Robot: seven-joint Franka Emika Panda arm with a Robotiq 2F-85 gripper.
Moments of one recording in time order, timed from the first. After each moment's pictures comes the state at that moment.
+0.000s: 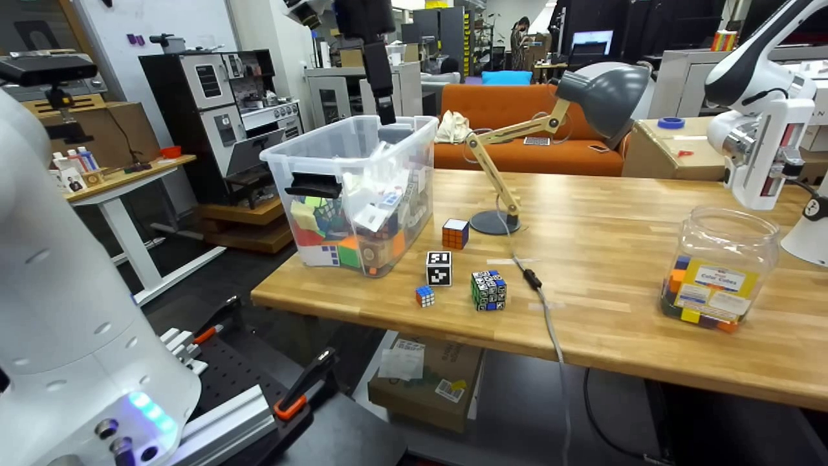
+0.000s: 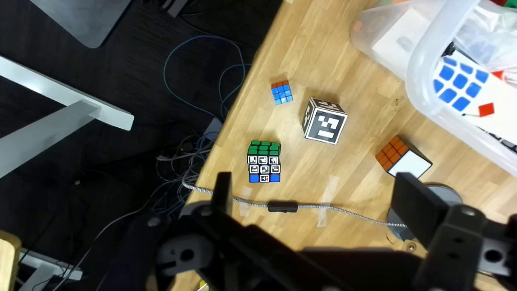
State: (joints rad) arm -0.25 -0.42 0.04 -2.48 -0.08 2.13 0.61
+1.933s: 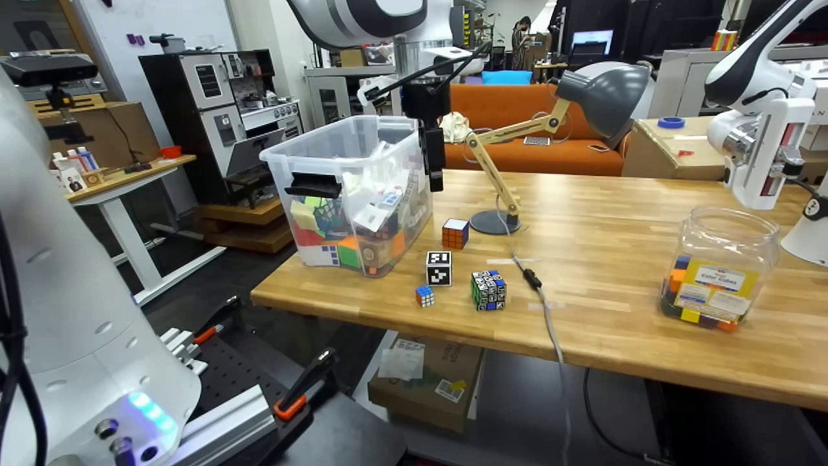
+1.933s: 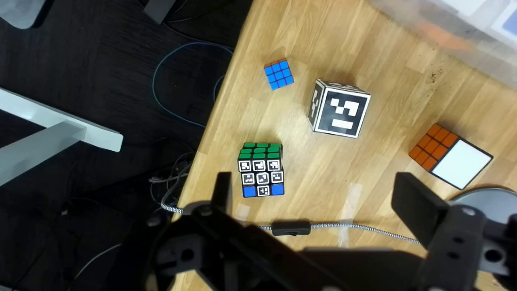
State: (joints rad) arm -0.24 -0.03 -0.06 -2.38 -0.07 2.37 0.60
